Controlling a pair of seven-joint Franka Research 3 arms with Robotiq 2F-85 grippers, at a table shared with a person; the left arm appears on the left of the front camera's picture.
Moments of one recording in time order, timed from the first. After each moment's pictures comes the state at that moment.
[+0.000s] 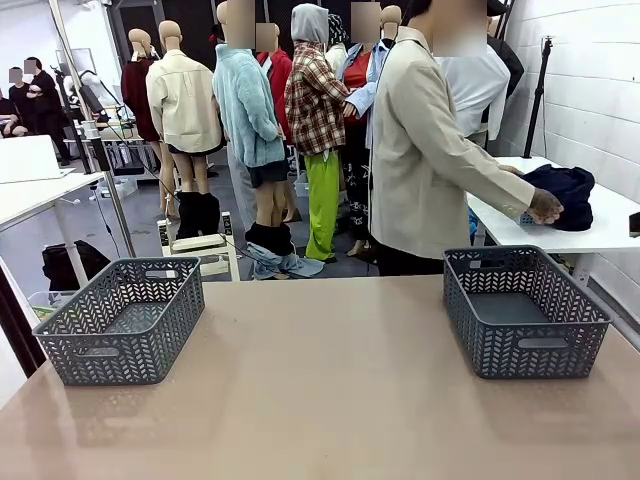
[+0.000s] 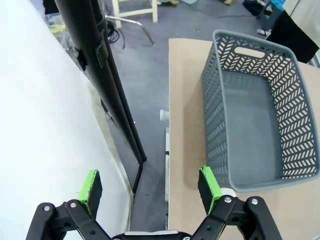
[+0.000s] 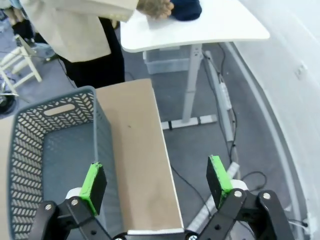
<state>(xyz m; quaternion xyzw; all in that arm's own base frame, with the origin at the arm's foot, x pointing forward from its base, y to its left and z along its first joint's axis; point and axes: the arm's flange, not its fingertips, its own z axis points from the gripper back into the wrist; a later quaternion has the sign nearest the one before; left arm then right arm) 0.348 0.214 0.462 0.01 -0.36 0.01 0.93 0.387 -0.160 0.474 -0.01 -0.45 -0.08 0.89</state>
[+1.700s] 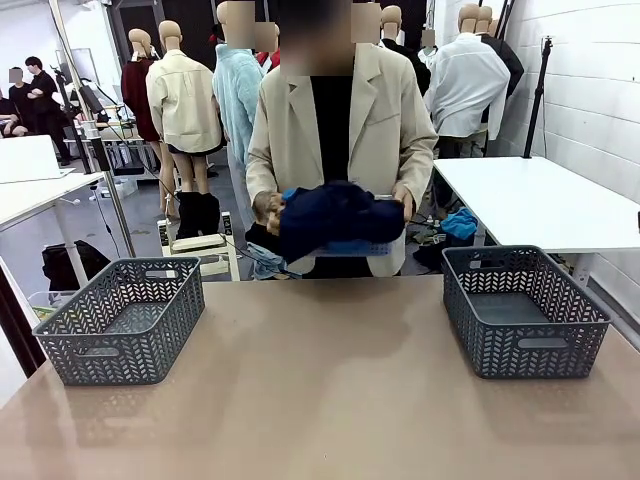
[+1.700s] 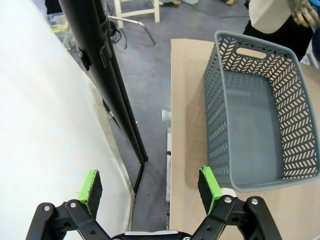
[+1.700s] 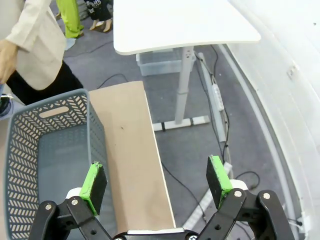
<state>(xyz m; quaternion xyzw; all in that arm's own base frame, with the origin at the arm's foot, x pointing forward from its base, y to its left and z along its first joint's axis) 0.347 0.215 0.463 0.02 -0.36 0.02 0.93 0.382 -0.165 0.483 -0.02 -0.45 -0.08 0.89</state>
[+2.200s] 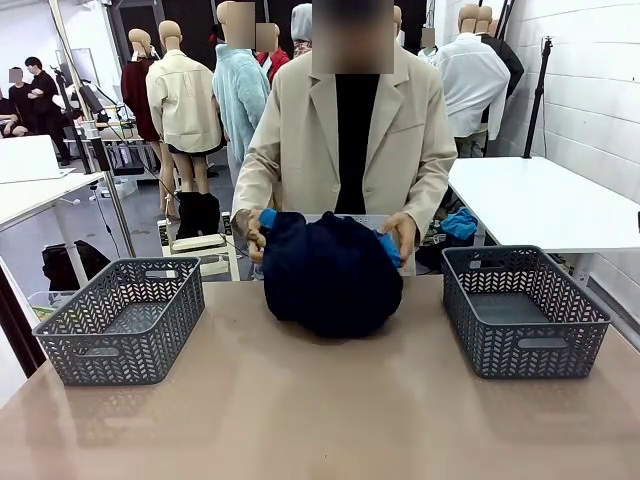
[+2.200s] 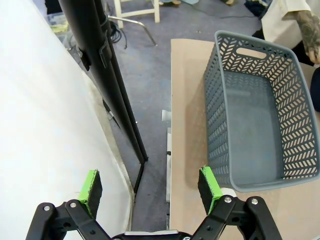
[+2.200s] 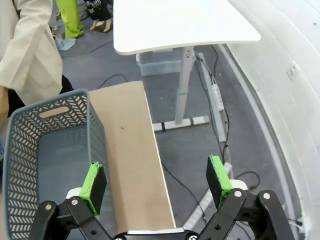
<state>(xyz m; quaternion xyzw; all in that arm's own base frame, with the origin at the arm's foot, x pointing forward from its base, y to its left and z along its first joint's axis) 0.347 0.215 0.463 0.02 -0.36 0.02 0.93 0.382 -0.165 0.483 -0.02 -0.46 -0.08 0.89</state>
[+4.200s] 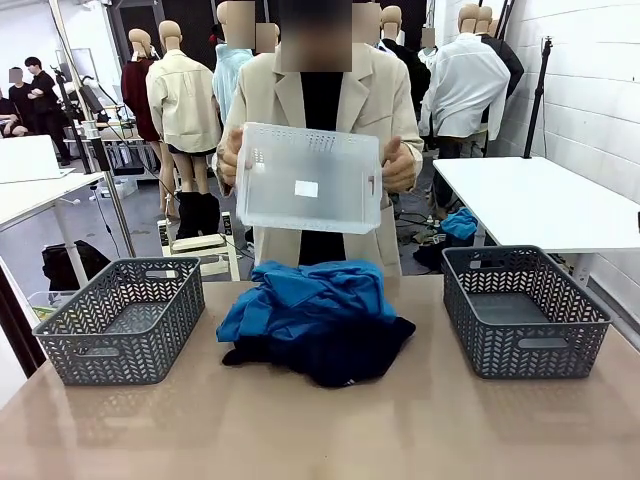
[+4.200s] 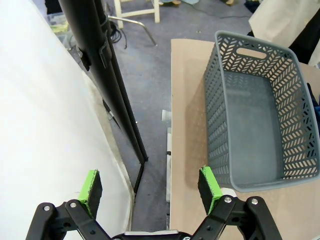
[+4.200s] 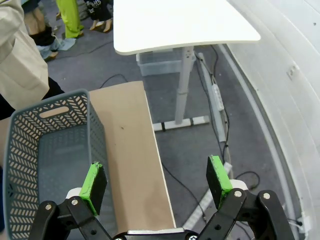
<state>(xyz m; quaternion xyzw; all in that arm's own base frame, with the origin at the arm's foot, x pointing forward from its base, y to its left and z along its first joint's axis) 0.347 0.215 0.463 0.02 -0.36 0.02 0.93 0.382 -0.165 0.483 -0.02 -0.46 -0.08 0.89</state>
